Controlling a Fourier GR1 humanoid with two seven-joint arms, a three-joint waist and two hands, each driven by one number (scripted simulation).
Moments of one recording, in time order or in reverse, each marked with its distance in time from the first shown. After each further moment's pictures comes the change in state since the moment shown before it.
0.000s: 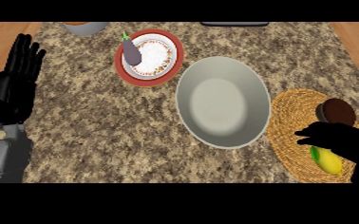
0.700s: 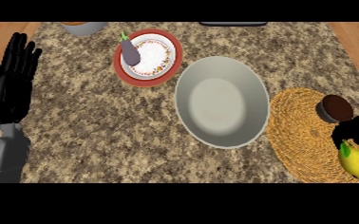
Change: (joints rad) left arm -0.009 -0.004 0.030 0.012 -0.008 -0.016 -0.003; right arm -0.048 -0.028 -0.148 0.148 -0.088 -0.072 -0.001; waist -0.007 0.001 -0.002
